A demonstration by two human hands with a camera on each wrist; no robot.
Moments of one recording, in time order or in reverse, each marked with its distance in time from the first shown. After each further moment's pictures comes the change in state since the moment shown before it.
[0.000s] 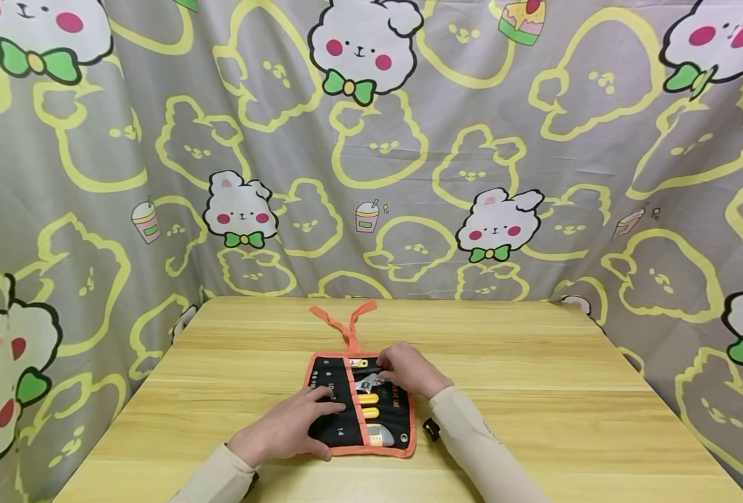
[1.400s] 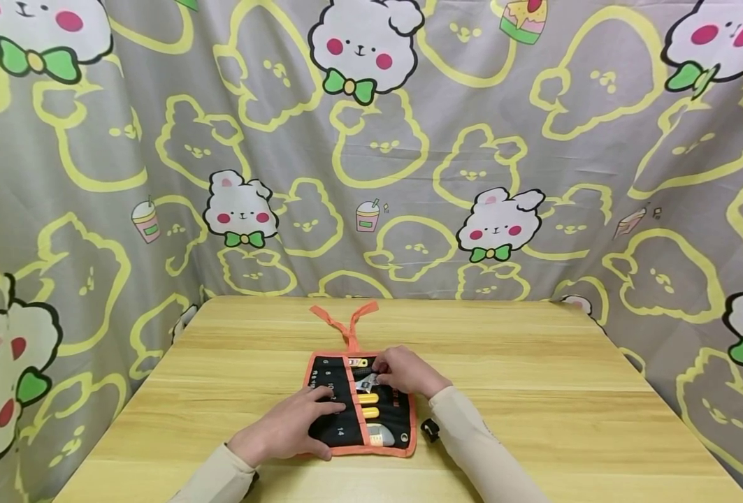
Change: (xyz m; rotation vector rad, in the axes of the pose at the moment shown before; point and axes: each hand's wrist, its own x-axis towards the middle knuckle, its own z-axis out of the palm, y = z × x) left_hand 0.000 0.000 0.000 -0.001 0.001 -0.002; right_hand 0.001 -0.004 0.002 0.070 -0.069 0.026
